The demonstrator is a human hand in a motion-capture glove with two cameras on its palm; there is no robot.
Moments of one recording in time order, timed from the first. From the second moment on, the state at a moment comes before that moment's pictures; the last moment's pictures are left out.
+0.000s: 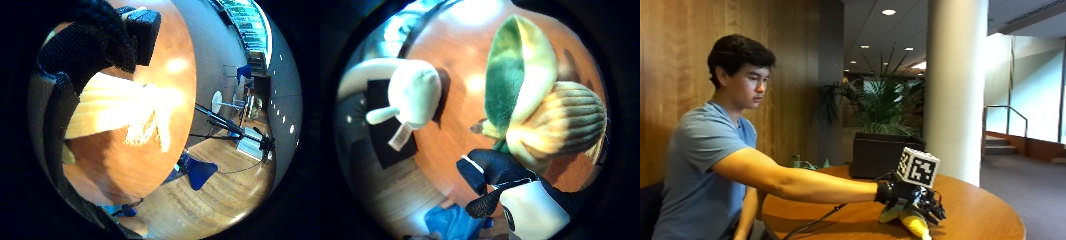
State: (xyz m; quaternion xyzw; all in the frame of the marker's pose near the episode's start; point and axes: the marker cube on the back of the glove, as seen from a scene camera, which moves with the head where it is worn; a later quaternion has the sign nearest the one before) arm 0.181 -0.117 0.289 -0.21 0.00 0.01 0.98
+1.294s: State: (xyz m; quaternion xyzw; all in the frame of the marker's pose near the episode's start) arm 0.083 -0.106 -0.043 0.08 0.02 0.07 0.99
